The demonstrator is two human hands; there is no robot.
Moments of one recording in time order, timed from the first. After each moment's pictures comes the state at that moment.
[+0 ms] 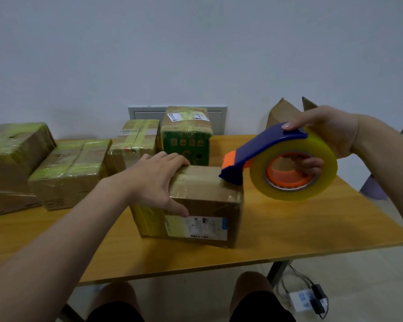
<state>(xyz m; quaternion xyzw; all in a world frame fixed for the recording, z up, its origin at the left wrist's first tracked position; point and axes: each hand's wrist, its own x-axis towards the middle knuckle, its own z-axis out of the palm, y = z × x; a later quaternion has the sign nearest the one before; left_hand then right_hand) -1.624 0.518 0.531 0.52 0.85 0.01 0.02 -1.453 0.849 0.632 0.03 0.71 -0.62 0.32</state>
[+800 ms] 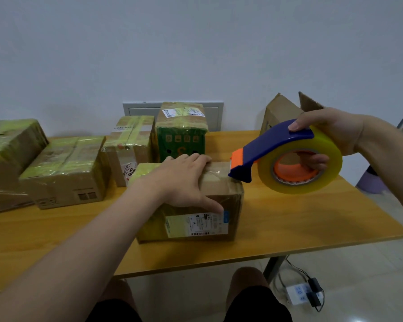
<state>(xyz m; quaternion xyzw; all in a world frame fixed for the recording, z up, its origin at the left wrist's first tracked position) -1.588 0.577 0.523 0.50 0.87 0.01 0.03 -1.442 0.865 0.621 0.04 0.78 -0.58 0.23</state>
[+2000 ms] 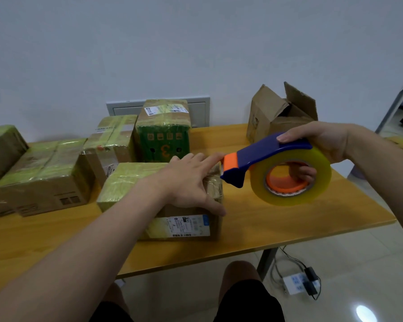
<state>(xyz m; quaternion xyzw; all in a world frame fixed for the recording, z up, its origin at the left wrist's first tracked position) -1.566 0.618 0.520 0.54 0.84 0.02 0.05 -1.417 0.891 0.588 0.12 0.76 -0.59 0.23</state>
